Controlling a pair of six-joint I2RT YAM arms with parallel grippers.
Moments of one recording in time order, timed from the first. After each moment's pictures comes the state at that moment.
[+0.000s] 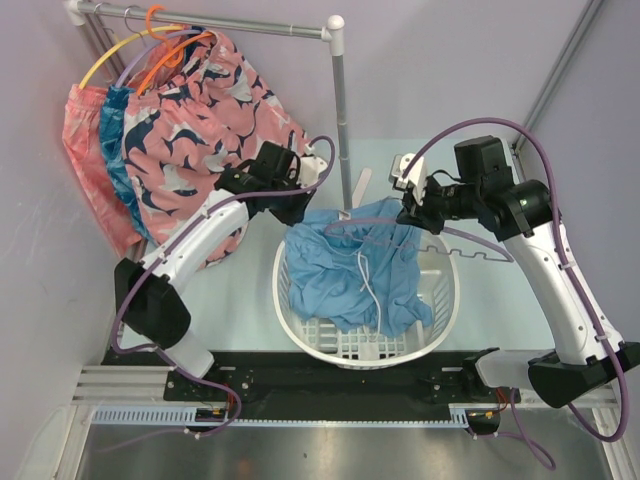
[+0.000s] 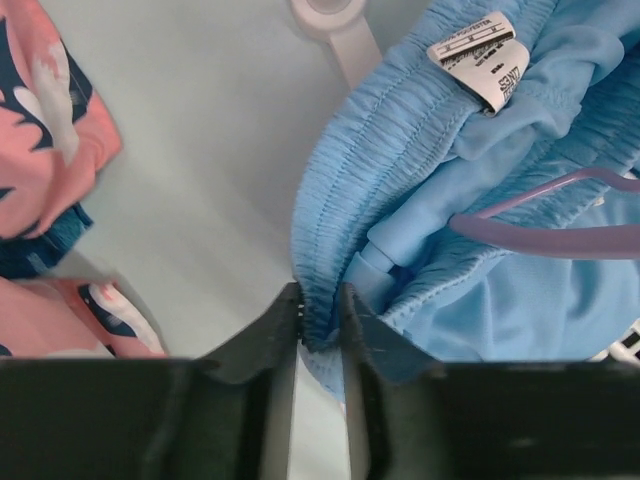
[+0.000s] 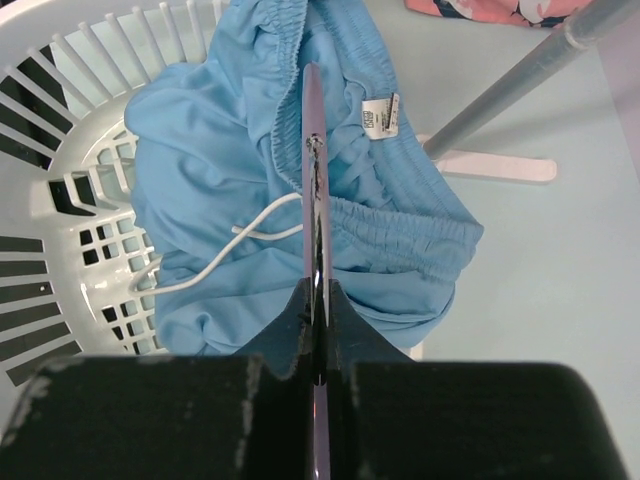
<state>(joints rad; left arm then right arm) -0.52 1.62 1.55 -0.82 0.15 0.24 0.41 1.28 1.65 -1.09 -0.57 -0.71</state>
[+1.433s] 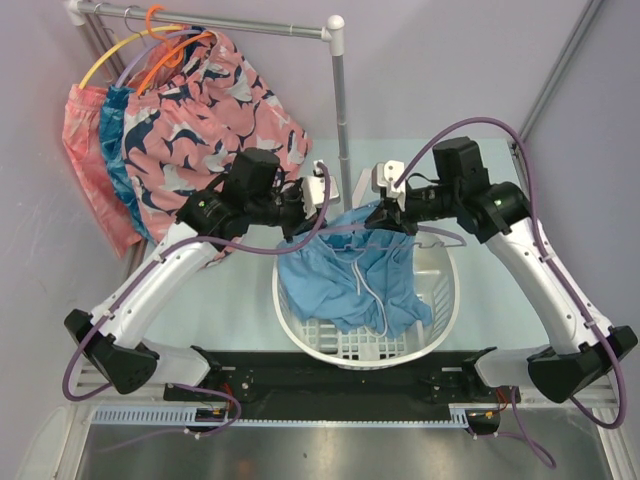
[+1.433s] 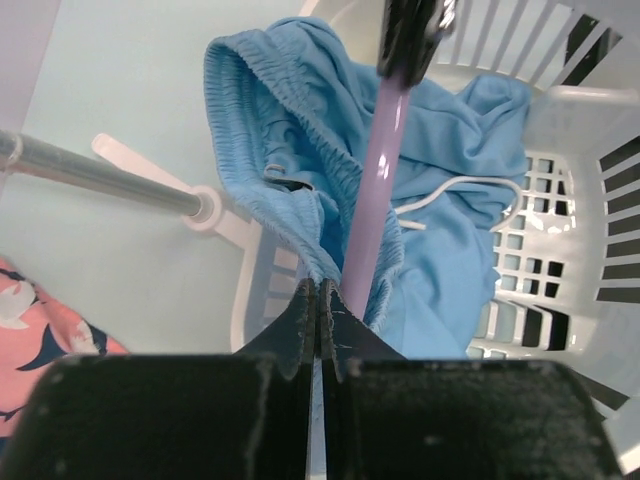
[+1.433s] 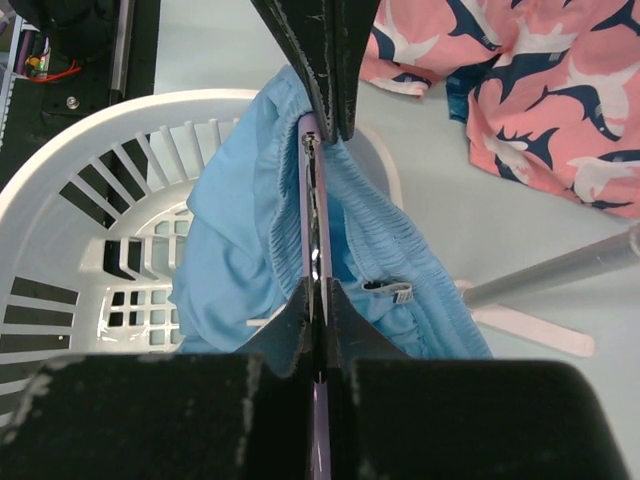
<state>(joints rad) -0.67 1.34 1.53 -0.79 0.49 0.53 0.49 1.31 1.57 -0.89 -0.83 -0.75</state>
